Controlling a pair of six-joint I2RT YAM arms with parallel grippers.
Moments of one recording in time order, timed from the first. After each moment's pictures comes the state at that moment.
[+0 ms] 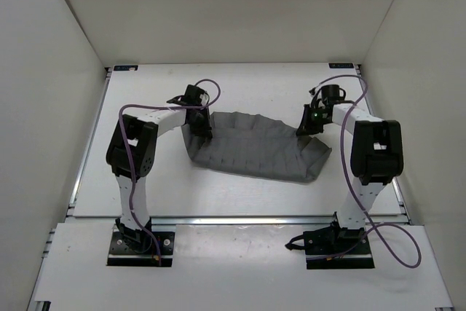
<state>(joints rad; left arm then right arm) -0.37 1.99 1.33 -0.41 0.16 -0.46 0.02 1.84 1.16 -0.41 -0.40 0.17</state>
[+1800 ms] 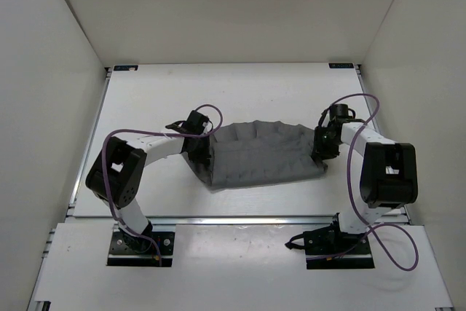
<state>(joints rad) -0.52 1.70 0.96 -0.40 0.06 -0.54 -0.03 1.61 0.92 -0.54 -0.12 0.10</state>
